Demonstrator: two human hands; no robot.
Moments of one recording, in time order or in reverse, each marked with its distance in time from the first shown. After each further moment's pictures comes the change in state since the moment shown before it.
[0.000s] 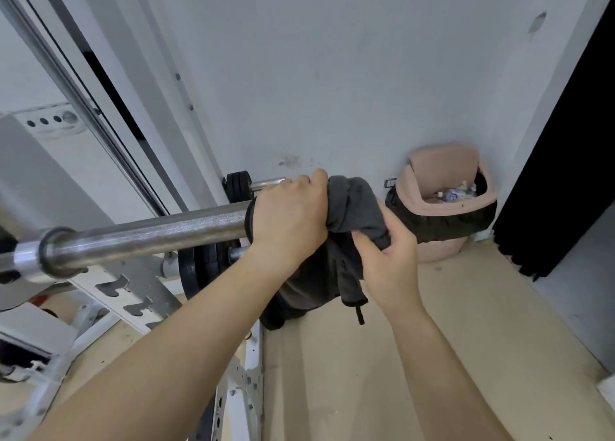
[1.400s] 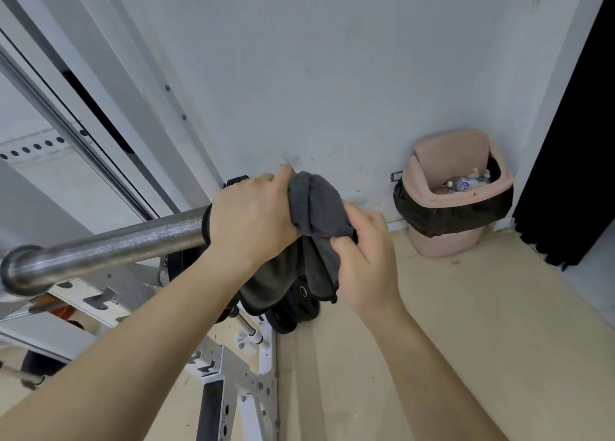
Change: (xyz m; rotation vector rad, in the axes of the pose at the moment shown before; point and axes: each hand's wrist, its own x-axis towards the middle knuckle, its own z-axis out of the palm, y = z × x) left_hand 0.007 0.009 -0.007 0.060 -0.043 -0.007; right_hand 0.007 0.006 -0.021 -0.313 -0.022 -0.061
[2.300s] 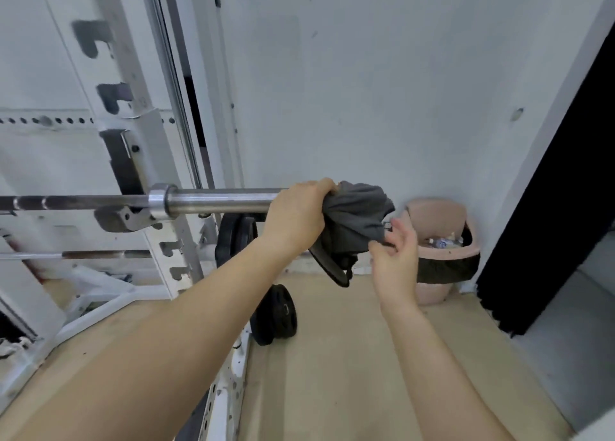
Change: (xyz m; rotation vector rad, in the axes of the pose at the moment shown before) left_hand -0.107 -0.058 -0.103 -0.634 0.054 -0.158; right_hand -0.100 -0.101 0.023 0.140 0.188 0.307
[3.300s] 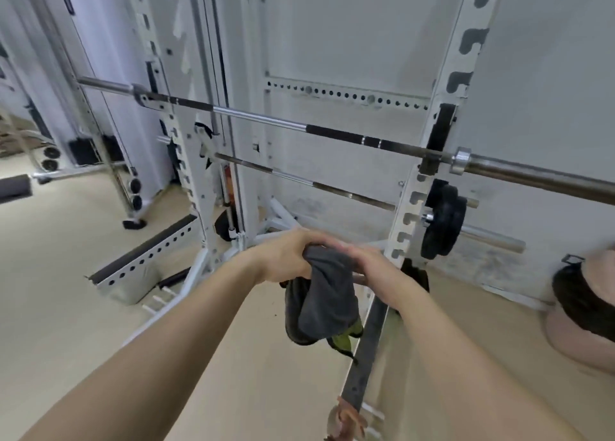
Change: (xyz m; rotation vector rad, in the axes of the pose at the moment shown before) left_hand -0.468 -0.184 -0.378 -0.432 -0.458 -0.577; right_hand -0.444 -0.023 0.277 -0.202 -1.260 0.385
